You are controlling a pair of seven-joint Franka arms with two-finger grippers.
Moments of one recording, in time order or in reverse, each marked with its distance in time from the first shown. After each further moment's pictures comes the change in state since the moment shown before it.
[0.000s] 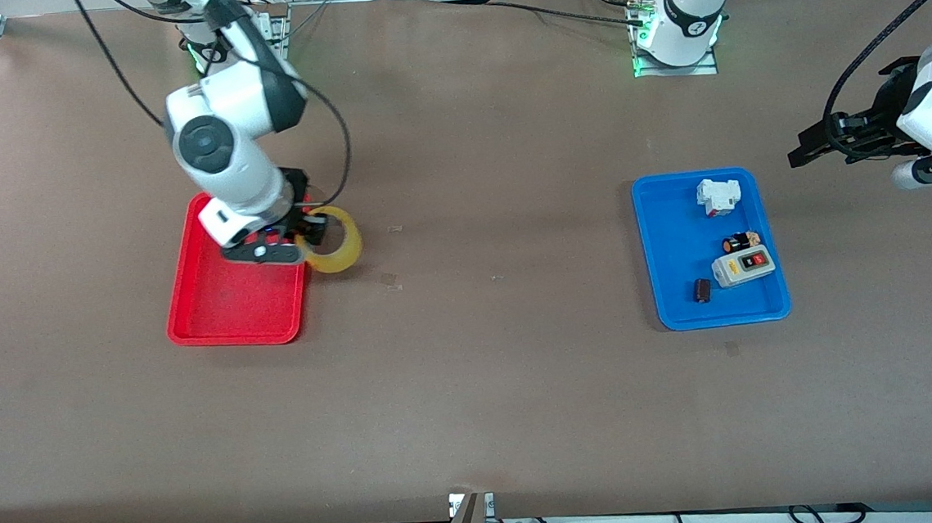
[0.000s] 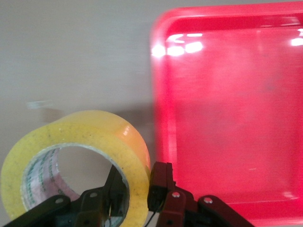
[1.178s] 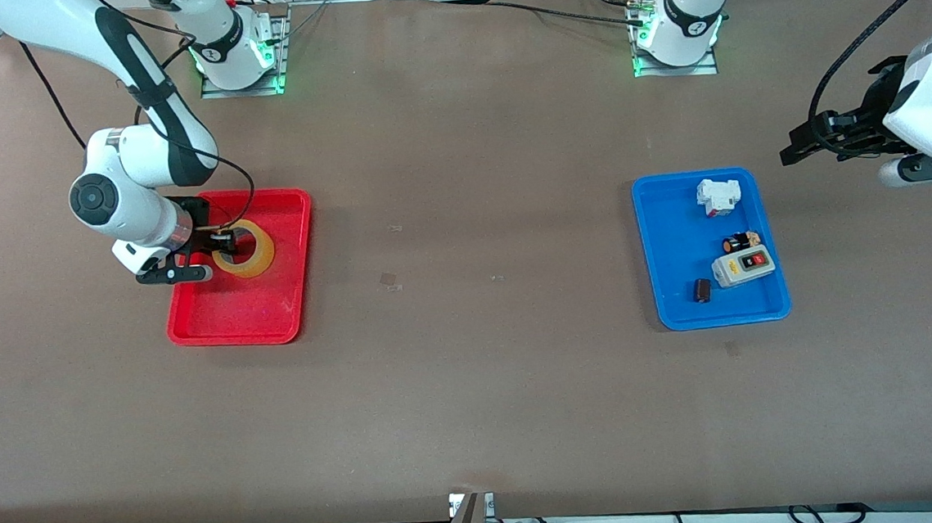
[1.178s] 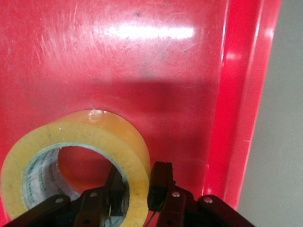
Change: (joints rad) left arm 0.000 -0.015 -0.012 -0.030 0.000 0.012 0.000; right arm -0.324 0.094 0.000 -0.206 -0.002 0.237 -0.430
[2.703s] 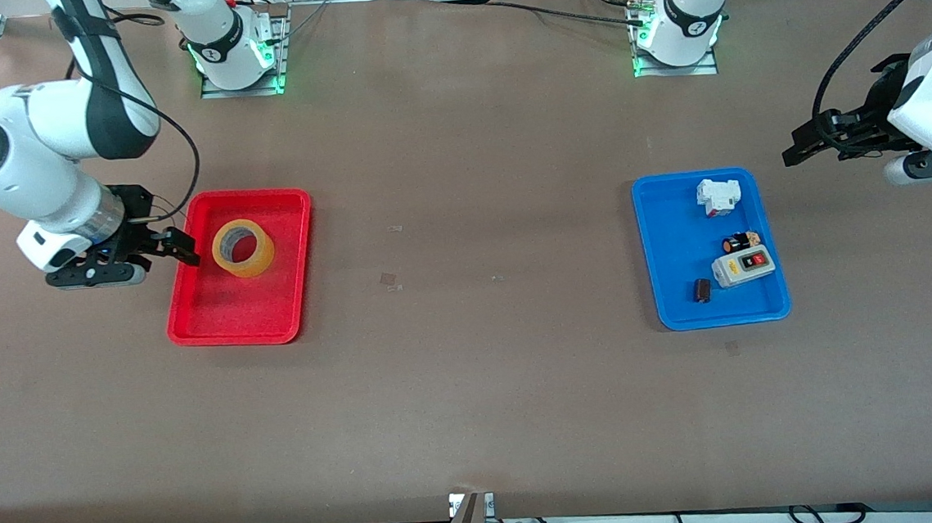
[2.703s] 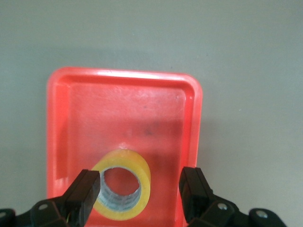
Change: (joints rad) left arm 0.001 -0.007 0.000 -0.002 0.000 0.016 0.000; right arm -0.025 -0.206 0.018 0.262 0.000 -0.316 -0.018
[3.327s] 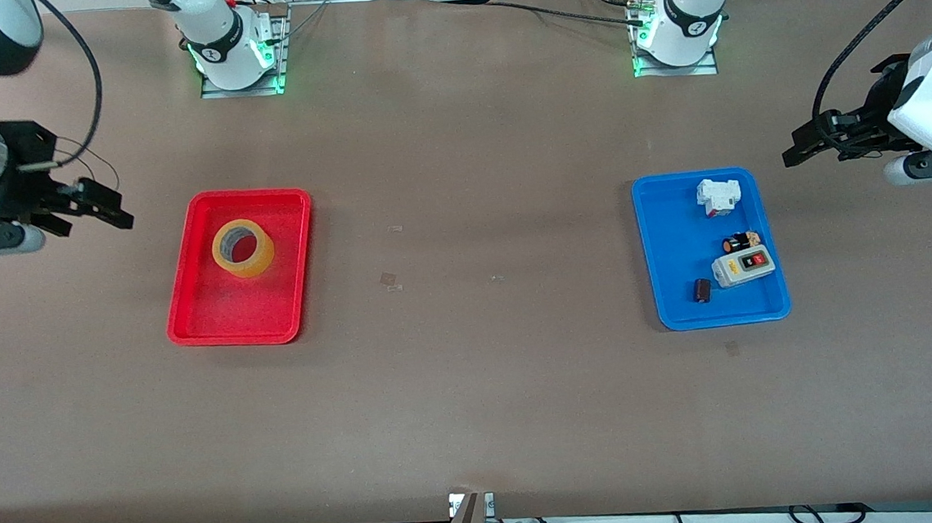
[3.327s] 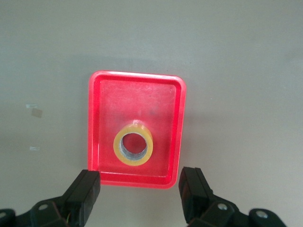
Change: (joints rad) left arm 0.000 0.000 0.000 -0.002 0.000 0.004 0.000; right arm 0.004 -0.070 0.007 0.397 0.001 -0.513 0.000
